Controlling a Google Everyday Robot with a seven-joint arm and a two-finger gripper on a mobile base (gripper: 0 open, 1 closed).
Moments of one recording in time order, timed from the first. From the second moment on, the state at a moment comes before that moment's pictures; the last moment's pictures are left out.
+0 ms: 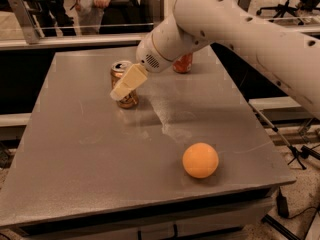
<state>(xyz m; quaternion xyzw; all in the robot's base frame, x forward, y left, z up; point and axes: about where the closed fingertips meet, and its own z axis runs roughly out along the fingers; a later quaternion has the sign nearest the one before) 0.624 0.068 0.905 -0.55 0.74 0.17 0.36</state>
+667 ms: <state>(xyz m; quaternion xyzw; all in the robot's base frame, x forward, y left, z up) 0.624 0.081 0.903 -0.55 0.73 0.18 0.36</state>
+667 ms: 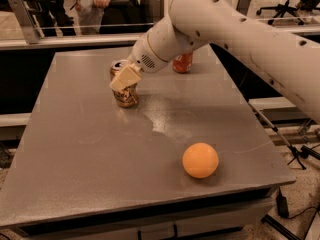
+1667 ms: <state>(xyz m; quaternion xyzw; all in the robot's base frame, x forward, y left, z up) 0.629 0.065 0.950 -0.62 0.71 0.11 0.30</state>
